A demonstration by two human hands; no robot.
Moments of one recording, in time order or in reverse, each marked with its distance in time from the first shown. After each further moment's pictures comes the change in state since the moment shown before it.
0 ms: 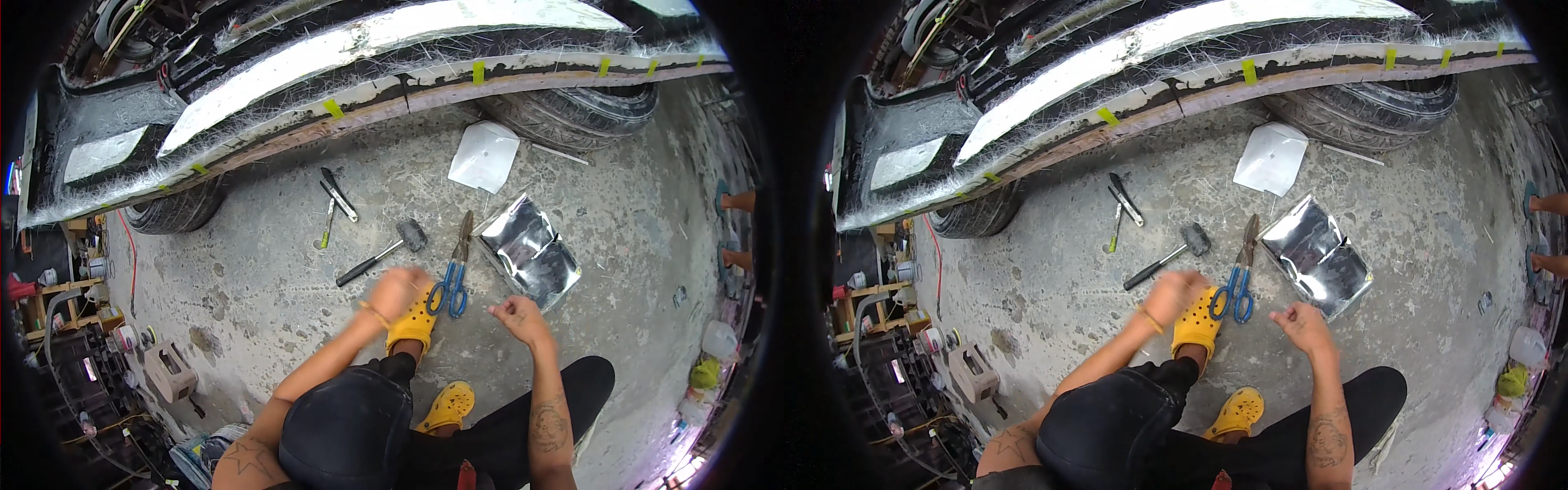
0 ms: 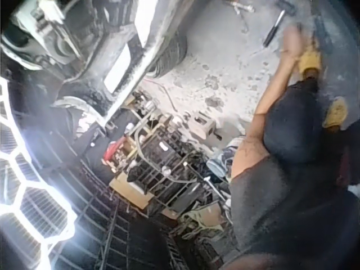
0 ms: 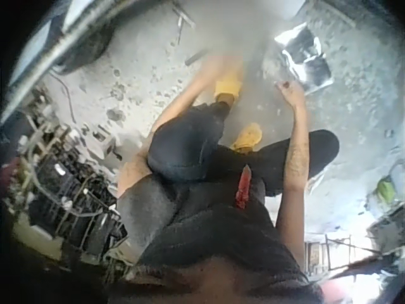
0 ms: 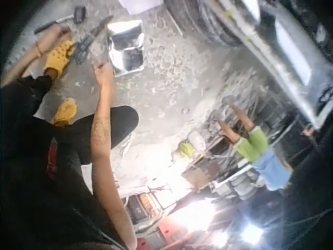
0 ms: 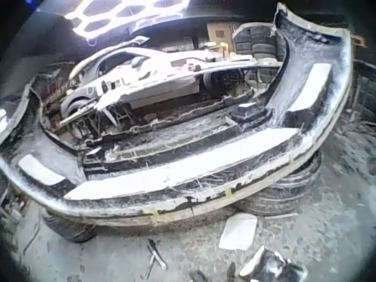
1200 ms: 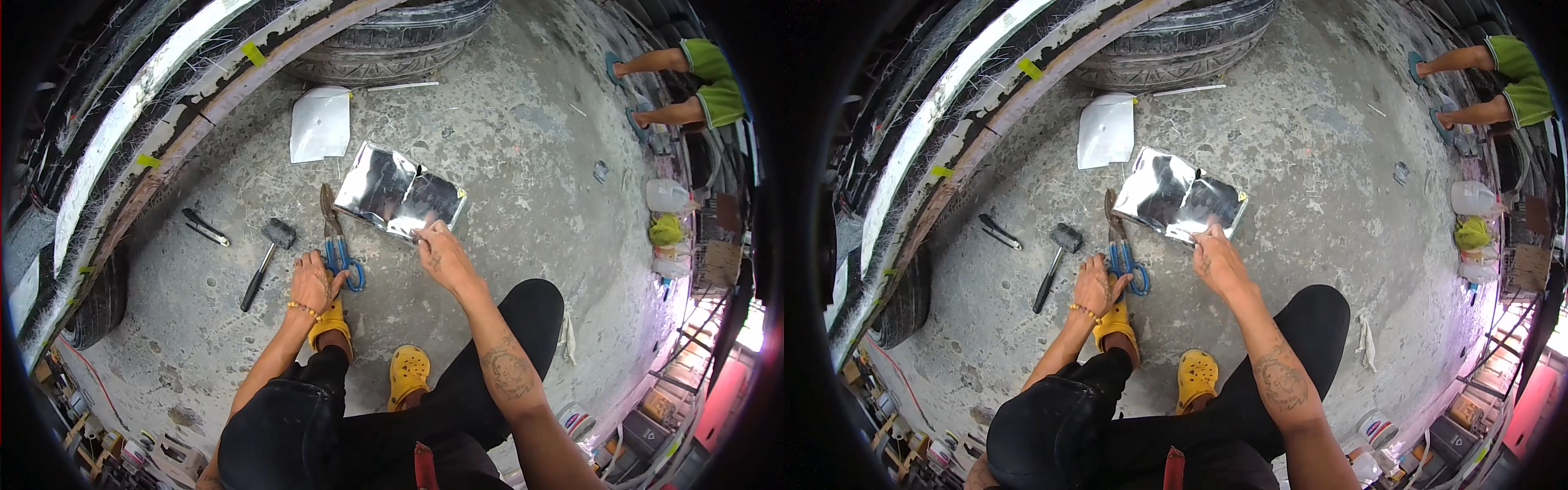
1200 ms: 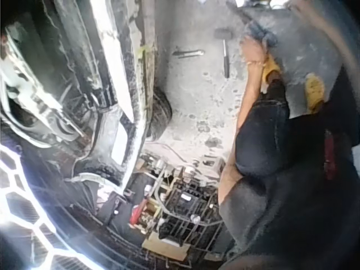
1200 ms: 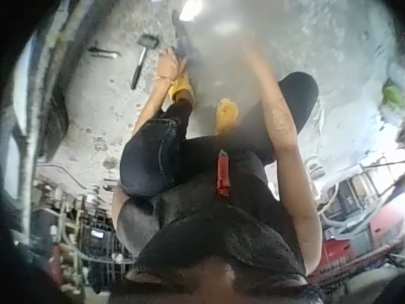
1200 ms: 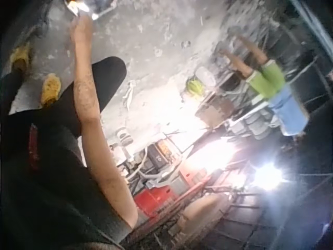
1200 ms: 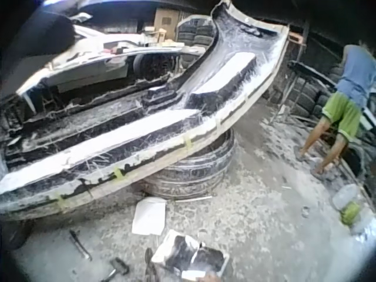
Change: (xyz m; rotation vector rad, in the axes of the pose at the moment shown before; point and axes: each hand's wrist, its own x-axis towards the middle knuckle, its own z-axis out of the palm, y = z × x) left_hand 0.008 0.017 0.062 0.374 -0.159 0.152; right_hand -0.018 0.020 -0.016 0.016 0.565 -0.192
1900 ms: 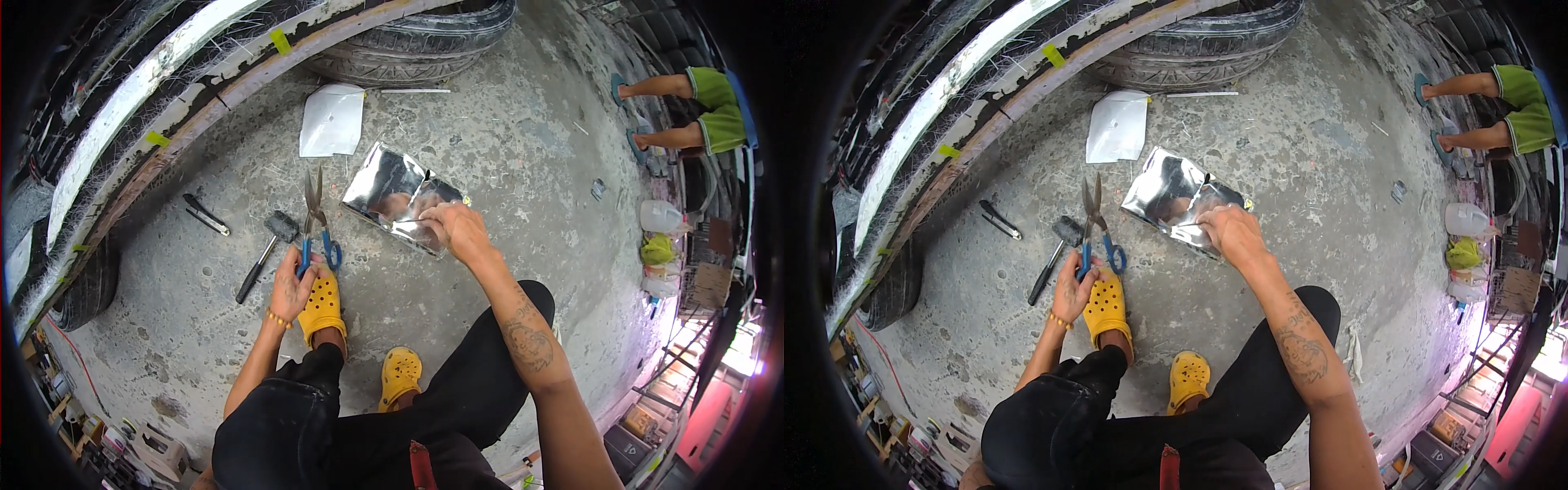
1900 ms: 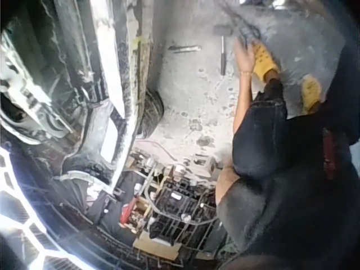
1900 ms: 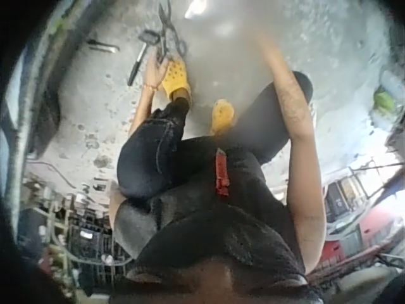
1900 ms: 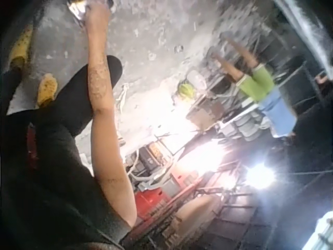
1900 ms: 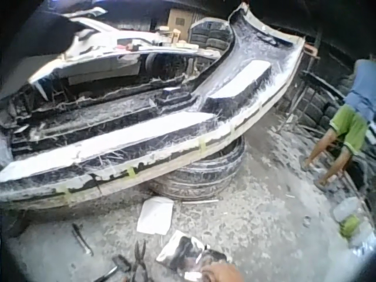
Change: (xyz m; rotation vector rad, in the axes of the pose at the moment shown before) left_hand -0.020 -0.050 -0.018 -0.733 0.087 0.001; right_hand 0.055 -0.005 -0.039 -0.216 -0.193 -0.221
